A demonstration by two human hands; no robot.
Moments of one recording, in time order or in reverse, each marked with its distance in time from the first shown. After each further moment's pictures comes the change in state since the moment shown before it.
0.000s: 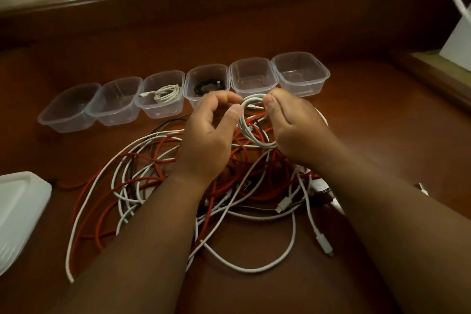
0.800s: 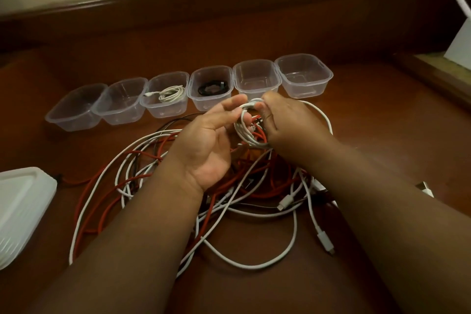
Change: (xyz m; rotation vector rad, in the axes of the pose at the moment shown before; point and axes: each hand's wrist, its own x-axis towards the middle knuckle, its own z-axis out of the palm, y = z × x) left_hand 0.001 0.019 -0.007 -0.781 -0.161 -0.608; right_hand 0.001 0.002 0.004 -0.214 -0.093 -0.050
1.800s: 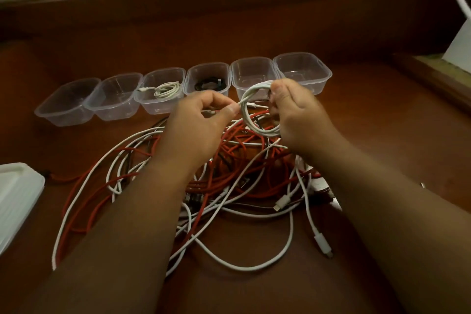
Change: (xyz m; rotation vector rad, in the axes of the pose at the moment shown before) left_hand -0.002 0.003 -0.002 1.007 0.370 0.394; right_hand 0.000 0.004 0.002 0.634 0.141 0.179
